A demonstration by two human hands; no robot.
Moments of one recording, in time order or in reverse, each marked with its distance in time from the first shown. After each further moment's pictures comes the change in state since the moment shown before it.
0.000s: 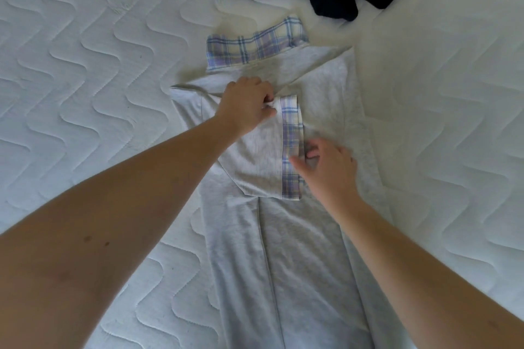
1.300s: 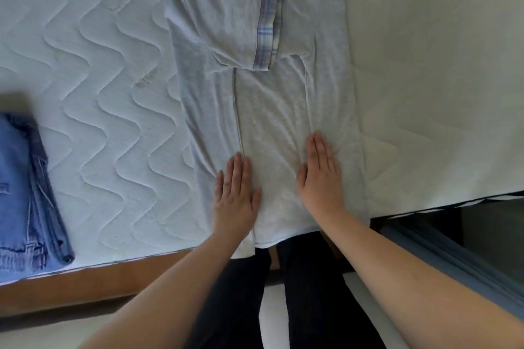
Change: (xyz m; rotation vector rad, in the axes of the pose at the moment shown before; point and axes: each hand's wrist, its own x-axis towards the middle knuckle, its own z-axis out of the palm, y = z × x) left_hand -0.387 0.169 0.206 -0.071 0.001 -0.346; right_hand -0.235 0.153 0.040 -0.389 0.017 -0.191
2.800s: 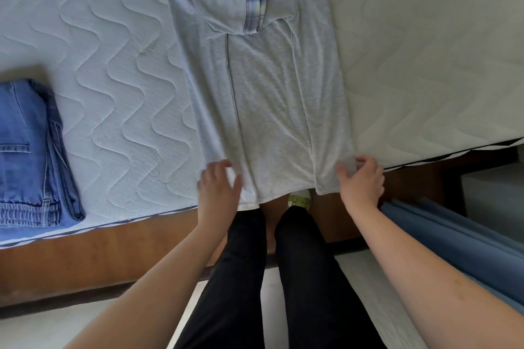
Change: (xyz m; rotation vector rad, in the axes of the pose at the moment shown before) left_hand -0.076 0.005 -0.028 -0.228 0.127 -0.197; right_hand -0.095 0.075 -0.026 0.331 0.001 0.698
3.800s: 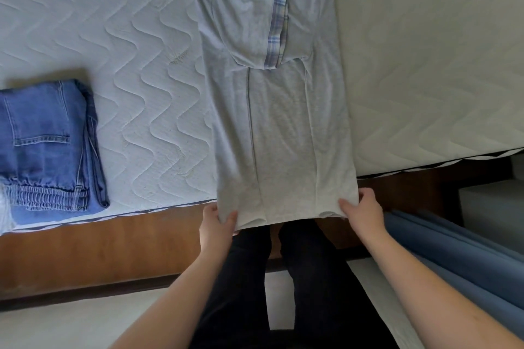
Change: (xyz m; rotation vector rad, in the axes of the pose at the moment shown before) left_hand -0.077 -0.035 -0.020 -0.554 -0.199 -0.703; right_hand -0.049 0.031 -0.030 0.142 -0.322 0.048
